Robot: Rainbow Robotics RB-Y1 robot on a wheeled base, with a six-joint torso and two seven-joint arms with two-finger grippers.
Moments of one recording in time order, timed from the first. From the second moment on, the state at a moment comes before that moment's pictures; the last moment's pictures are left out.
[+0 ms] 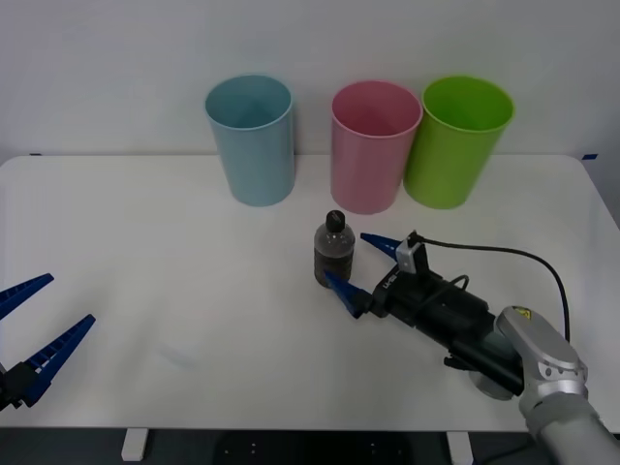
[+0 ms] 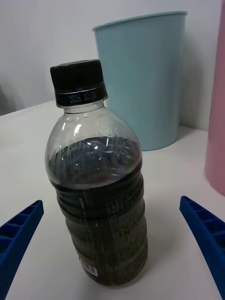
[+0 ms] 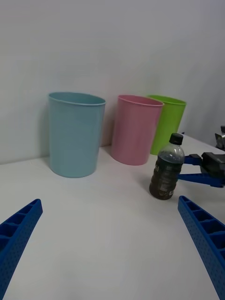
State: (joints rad) right arm -0.30 -0.23 0.14 -1.03 1.03 -0.79 0.40; left arm 0.35 0.40 0.52 -1.66 -0.96 -1.22 0.00
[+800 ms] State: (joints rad) right arm -0.40 -0.18 0.15 -0.90 1.03 -0.76 0.46; left arm 0.35 0.40 0.52 -1.66 -0.96 -1.22 0.00
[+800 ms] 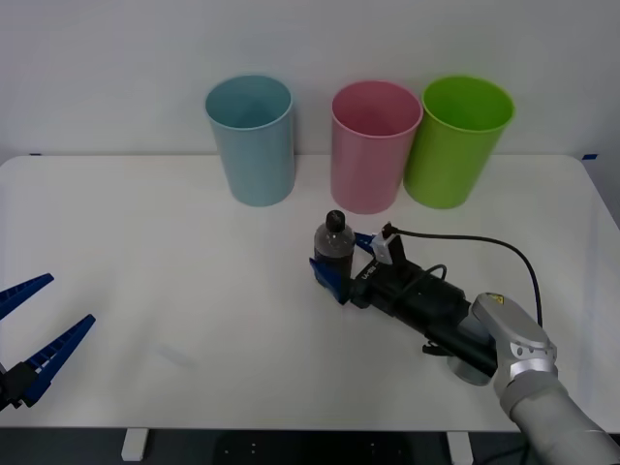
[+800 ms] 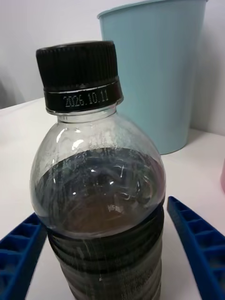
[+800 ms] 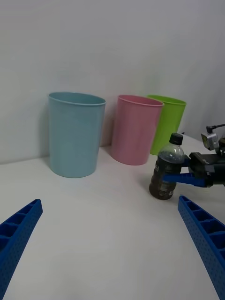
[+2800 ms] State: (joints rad) right arm -0.35 -0.42 0.06 -1.48 1.01 -0.76 -0.16; left arm 0.35 0.40 0.52 -1.66 -0.96 -1.22 0.00
